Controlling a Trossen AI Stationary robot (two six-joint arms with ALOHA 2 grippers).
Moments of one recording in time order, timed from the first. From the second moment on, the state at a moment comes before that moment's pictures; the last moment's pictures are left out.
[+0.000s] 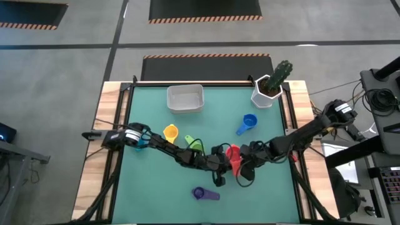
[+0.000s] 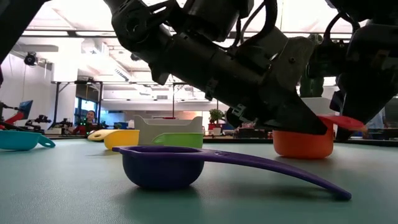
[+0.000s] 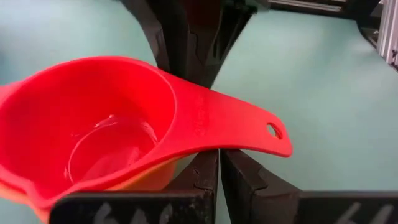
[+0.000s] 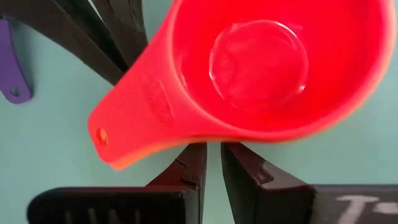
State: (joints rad) left arm -0.25 2.27 1.38 0.43 -0.19 -0.25; right arm 0.42 1.37 0.62 -0.28 0.10 0.88
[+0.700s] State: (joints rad) left arm -0.27 2.19 1.37 0.23 -0.12 -0.16; right arm 0.42 1.13 0.61 -0.50 0.19 0.88
